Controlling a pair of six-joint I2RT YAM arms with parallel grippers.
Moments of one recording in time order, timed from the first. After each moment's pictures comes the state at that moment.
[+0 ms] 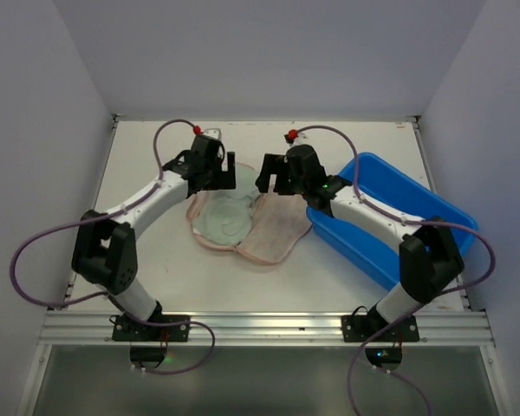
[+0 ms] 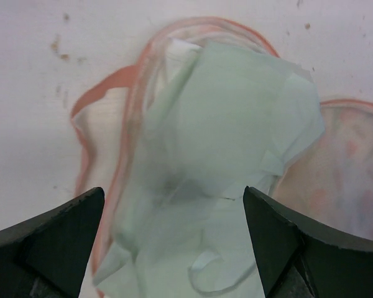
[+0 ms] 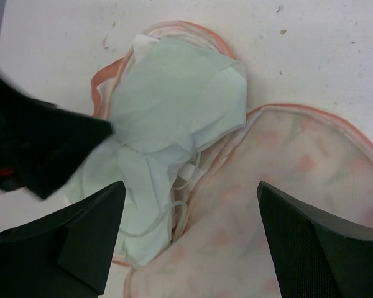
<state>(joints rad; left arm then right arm) -0.45 1.68 1.26 -0.46 -0.18 -0.38 0.64 1.57 1.17 -0.16 0.08 0.56</state>
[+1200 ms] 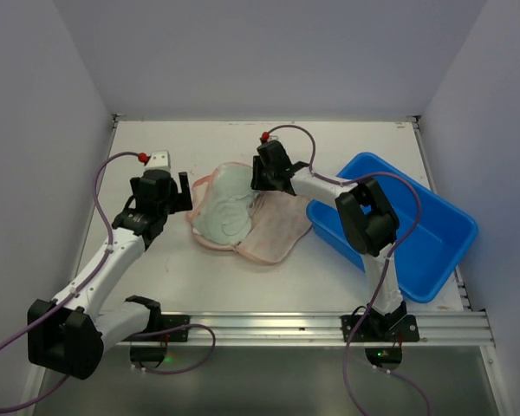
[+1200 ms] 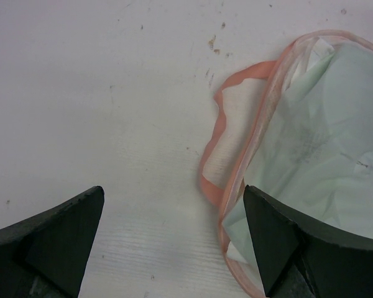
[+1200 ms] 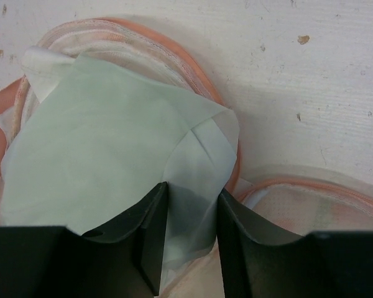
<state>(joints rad) -0.26 1.08 0.77 -0.32 -0.35 -0.25 0.63 2.13 1.55 -0.19 0.09 0.54</state>
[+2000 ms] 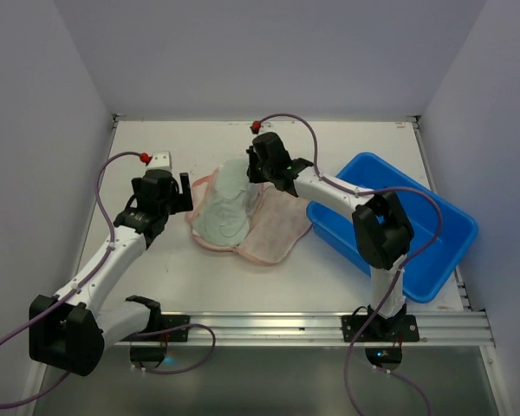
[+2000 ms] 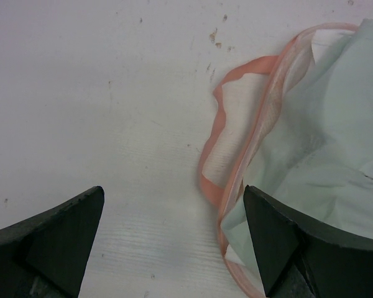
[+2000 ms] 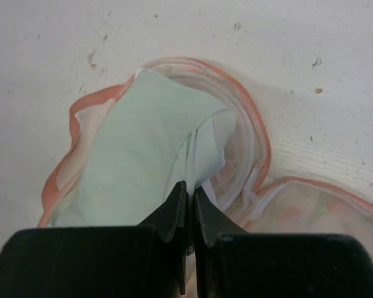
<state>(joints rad) -0.26 1.10 0.77 -0.32 -0.34 -0.25 0.69 1.98 1.55 -0.20 0.13 0.44</state>
